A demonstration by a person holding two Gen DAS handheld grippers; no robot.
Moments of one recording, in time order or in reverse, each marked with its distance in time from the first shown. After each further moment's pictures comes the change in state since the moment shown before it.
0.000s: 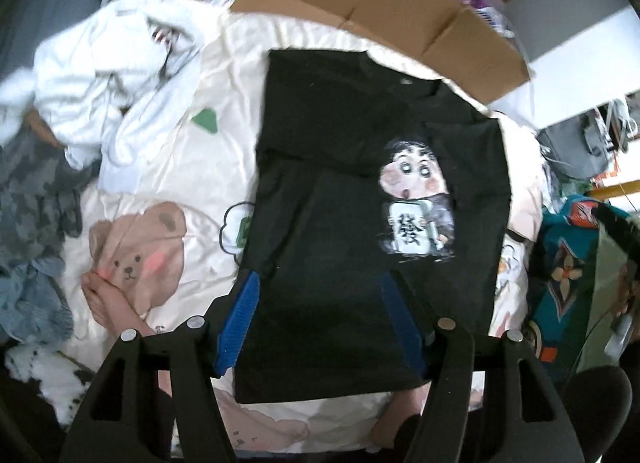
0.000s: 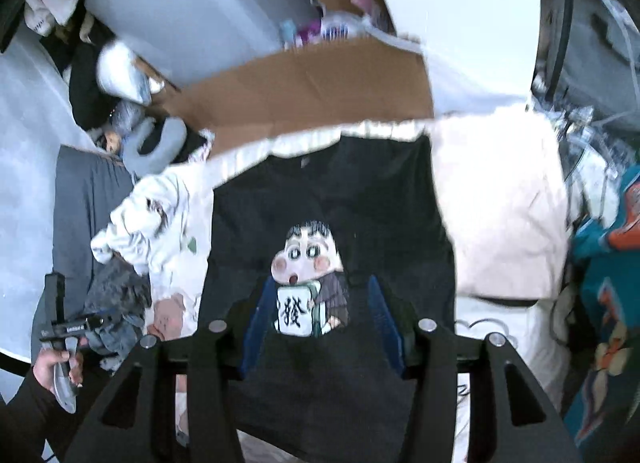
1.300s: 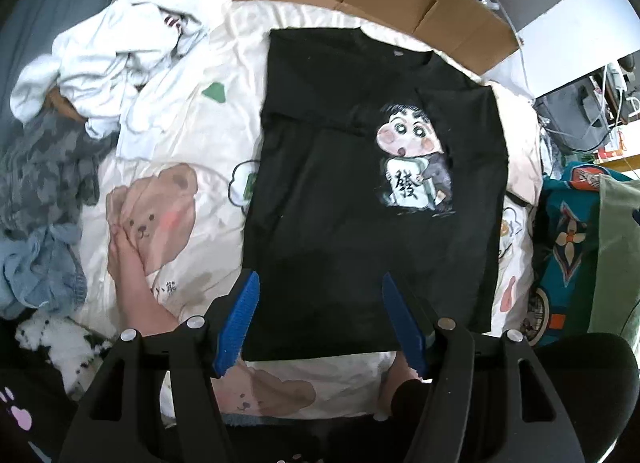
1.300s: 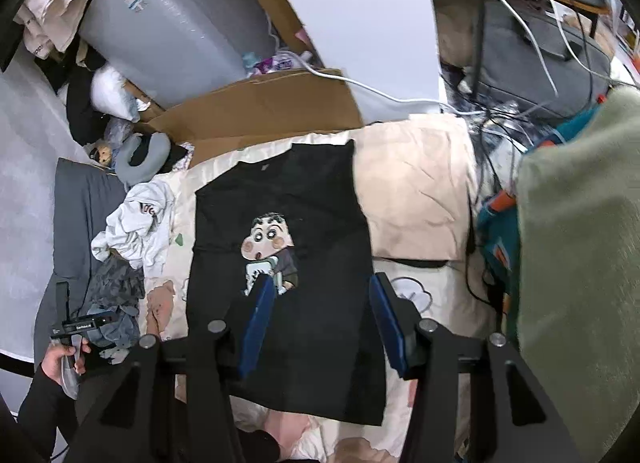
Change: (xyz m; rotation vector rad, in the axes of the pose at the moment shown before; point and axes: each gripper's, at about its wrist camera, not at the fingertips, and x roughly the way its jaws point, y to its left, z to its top) left arm -0.007 -0.005 -0.047 0.082 0.087 0.008; right arm -0.133 -0.069 -0.054 0.074 -0.005 -0.109
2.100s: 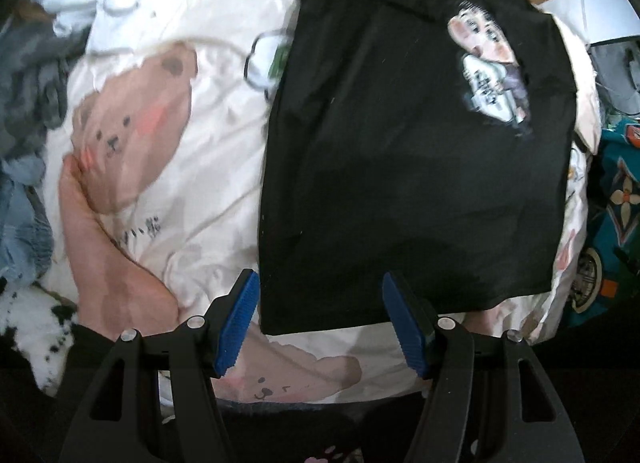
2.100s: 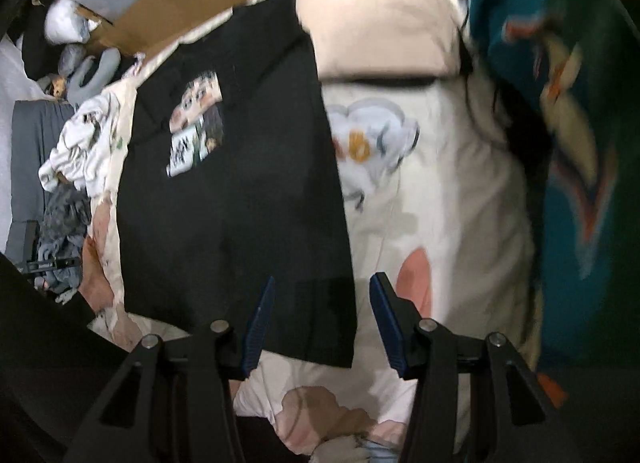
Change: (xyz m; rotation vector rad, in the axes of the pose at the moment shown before) left arm 0.147 0.056 -0.056 0.046 0.263 0.029; right arm 0.173 -0.076 -0.188 0.062 0.249 -0.054
